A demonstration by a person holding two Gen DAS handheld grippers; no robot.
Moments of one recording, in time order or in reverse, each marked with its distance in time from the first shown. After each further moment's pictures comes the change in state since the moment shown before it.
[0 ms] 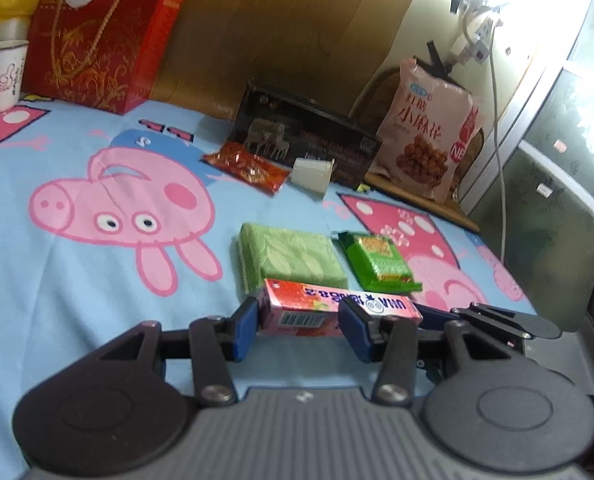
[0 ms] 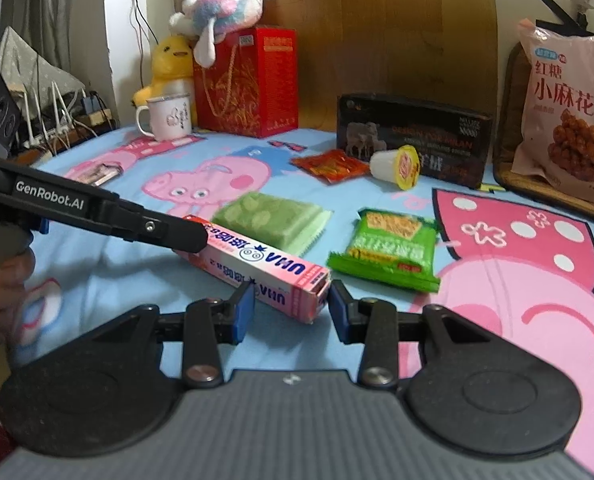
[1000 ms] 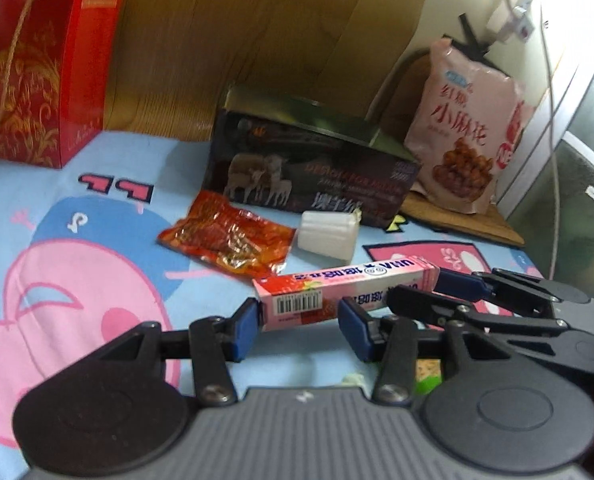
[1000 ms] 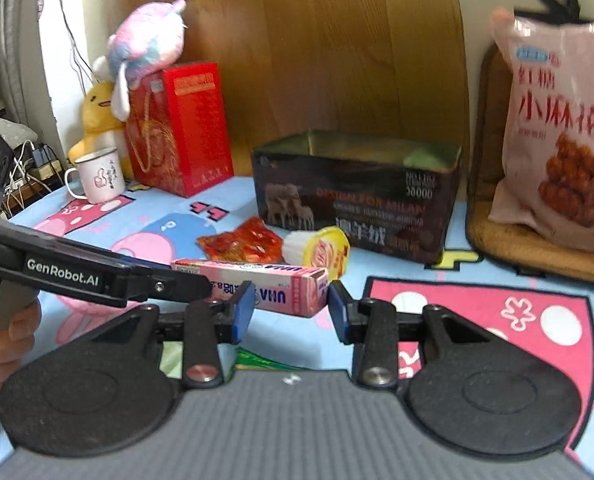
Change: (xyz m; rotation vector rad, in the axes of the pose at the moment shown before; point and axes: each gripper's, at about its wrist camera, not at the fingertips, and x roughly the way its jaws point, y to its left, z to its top) left arm 0.118 -0.003 0.086 0.070 0.096 0.065; right arm 0.065 -0.097 0.067 0.088 -0.018 -0.015
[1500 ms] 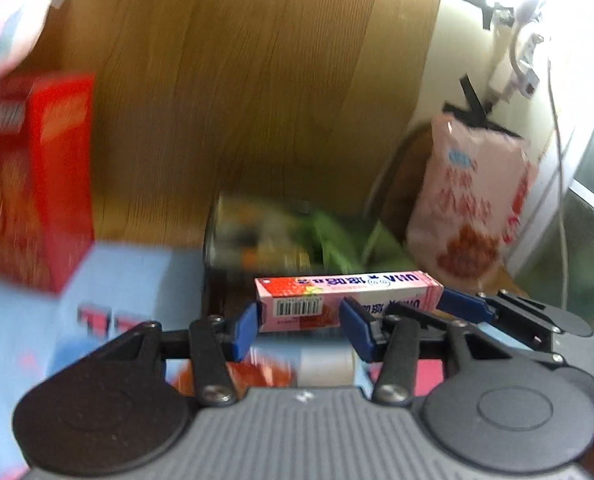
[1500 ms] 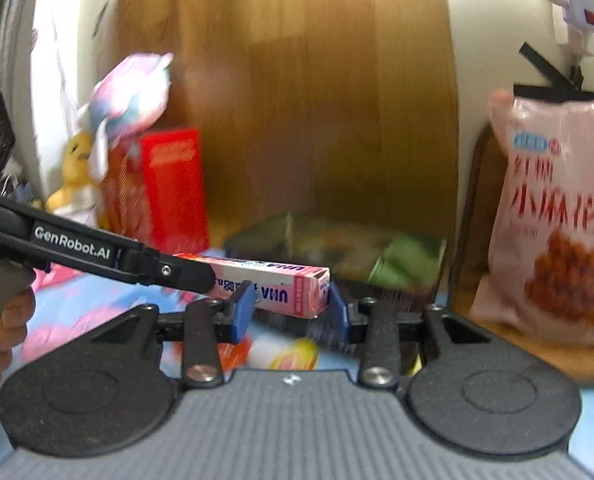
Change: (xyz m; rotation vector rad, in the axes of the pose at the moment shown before) left arm -0.001 -0.022 0.100 0.070 -0.149 0.048; right arm 0.010 -0.014 0.057 -0.040 -0.184 -0.051
